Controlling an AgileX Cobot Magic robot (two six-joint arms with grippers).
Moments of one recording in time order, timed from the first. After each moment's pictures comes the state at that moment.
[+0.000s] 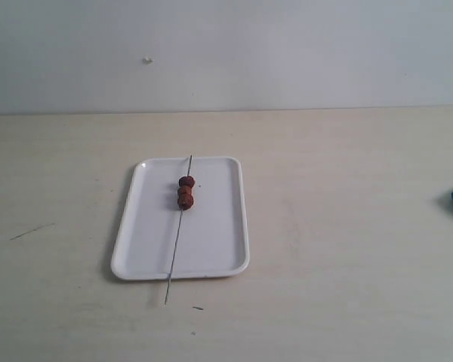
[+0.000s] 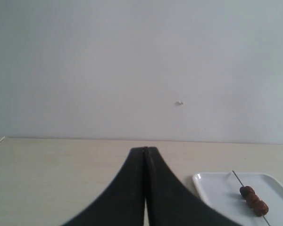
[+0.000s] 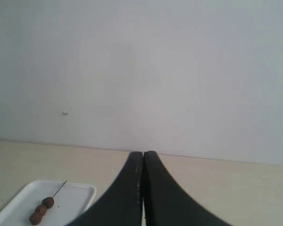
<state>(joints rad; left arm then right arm) -0.09 0.01 0.00 -1.74 -0.01 1.65 -0.04 0.39 -0.41 0.82 0.23 -0.76</state>
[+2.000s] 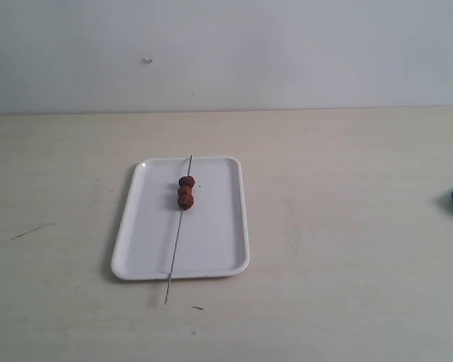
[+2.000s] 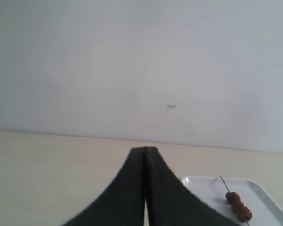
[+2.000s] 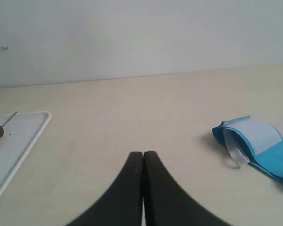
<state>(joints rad) -0.09 0.01 0.00 -0.73 0.01 0.58 -0.10 0.01 0.00 0.14 0.30 -0.03</state>
